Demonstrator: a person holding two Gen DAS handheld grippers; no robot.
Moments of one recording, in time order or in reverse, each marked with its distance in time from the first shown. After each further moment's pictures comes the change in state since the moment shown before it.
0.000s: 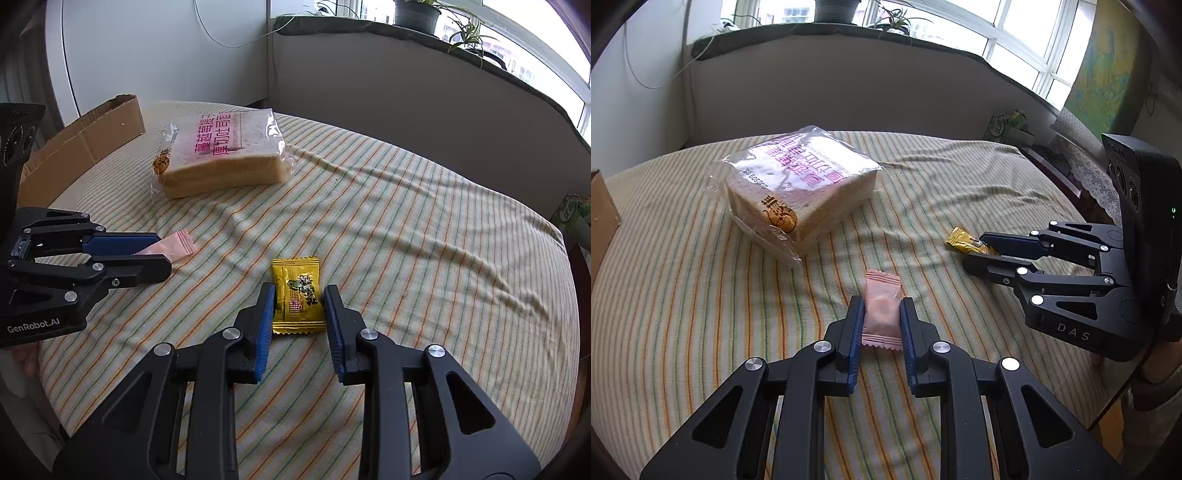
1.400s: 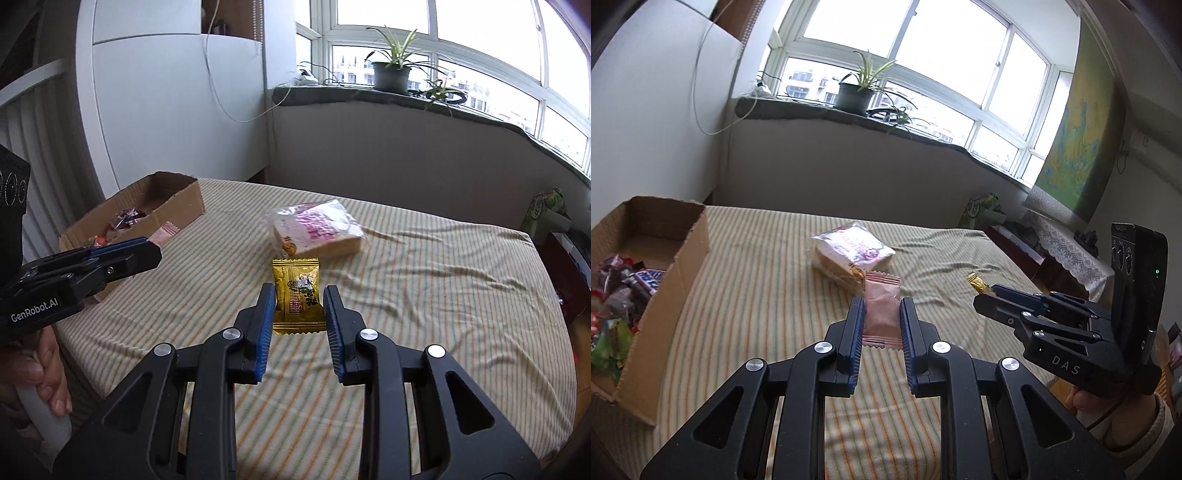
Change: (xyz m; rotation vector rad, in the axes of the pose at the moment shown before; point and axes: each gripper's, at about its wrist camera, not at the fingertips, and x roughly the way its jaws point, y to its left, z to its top) left arm -0.151 0.053 -0.032 -0.084 -0.305 -0.079; right arm -0.091 0.145 0.029 0.120 -0.215 -0.053
